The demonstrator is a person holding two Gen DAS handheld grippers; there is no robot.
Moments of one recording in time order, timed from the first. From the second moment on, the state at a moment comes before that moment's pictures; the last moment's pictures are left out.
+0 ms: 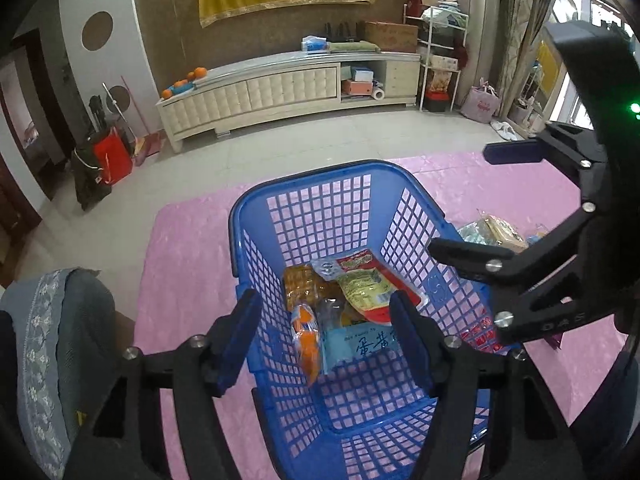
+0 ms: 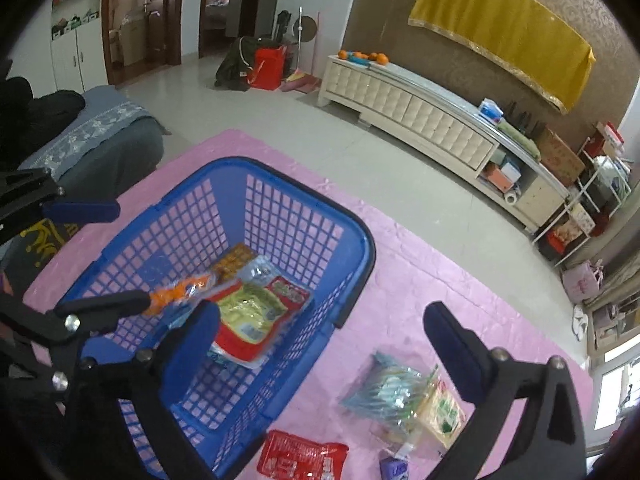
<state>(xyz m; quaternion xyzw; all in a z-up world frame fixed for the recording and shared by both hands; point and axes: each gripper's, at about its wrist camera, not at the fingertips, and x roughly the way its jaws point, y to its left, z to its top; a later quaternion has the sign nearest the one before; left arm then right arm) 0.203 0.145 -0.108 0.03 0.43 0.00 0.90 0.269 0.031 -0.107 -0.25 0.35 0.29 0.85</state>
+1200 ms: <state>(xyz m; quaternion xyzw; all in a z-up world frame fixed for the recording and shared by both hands) 0.114 0.042 -0.026 0.05 0.36 -0.05 0.93 0.169 -0.091 -0.036 -0.17 0.33 0.27 0.89</state>
